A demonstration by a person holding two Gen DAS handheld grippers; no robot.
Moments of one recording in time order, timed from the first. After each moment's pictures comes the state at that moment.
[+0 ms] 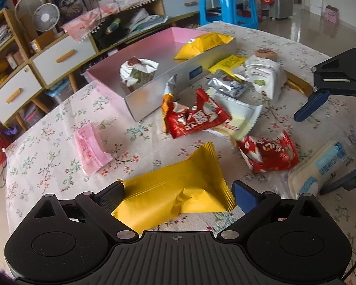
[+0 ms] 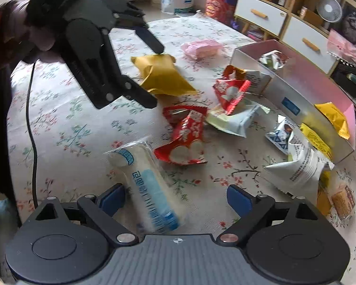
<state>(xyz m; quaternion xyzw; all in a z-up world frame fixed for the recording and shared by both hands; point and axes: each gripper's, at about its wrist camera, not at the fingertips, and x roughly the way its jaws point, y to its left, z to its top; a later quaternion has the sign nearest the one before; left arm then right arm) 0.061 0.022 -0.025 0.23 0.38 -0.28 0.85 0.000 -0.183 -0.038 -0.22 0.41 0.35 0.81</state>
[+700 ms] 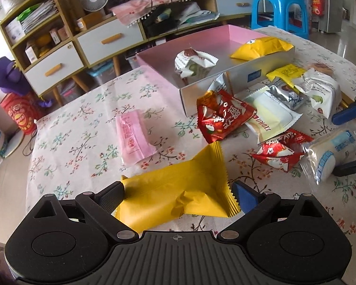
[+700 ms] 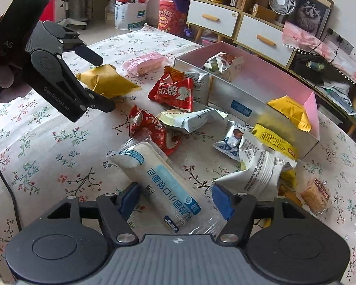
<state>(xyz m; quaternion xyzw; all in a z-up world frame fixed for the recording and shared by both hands) 0.086 0.036 -0.030 0.20 0.39 -0.17 0.88 0.027 -0.194 -0.040 -0.19 0.39 0.26 0.86</state>
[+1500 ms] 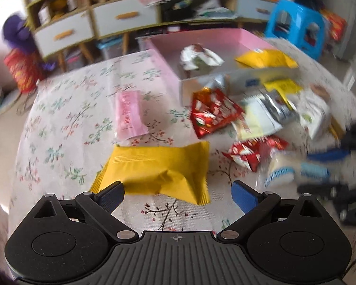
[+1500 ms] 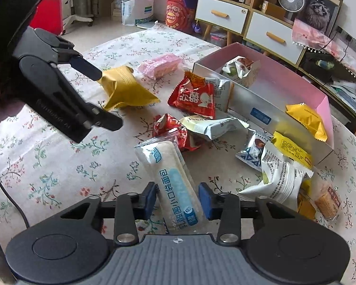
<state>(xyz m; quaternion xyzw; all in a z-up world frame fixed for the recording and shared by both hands) 0.076 0.042 -0.016 0.08 0.45 -0.14 0.88 0.026 -0.166 -0.032 -0.18 0.41 0.28 0.85</state>
